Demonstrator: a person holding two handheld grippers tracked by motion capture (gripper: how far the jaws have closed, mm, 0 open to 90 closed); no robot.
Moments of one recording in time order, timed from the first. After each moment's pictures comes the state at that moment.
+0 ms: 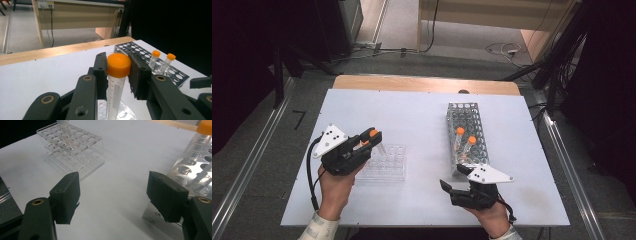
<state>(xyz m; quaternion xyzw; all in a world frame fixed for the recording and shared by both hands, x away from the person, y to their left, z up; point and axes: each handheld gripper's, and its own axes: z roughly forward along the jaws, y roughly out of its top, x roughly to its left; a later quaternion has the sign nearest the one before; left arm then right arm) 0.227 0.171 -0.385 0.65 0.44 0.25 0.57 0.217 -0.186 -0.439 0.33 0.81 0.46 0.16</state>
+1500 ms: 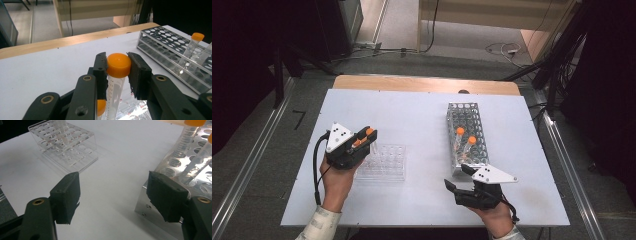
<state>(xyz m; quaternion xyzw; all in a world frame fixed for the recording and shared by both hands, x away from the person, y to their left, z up) 0.248 0.175 -0.412 0.67 0.46 0.30 0.50 0.219 -0.195 -0.443 0.34 0.80 0.46 0.17</state>
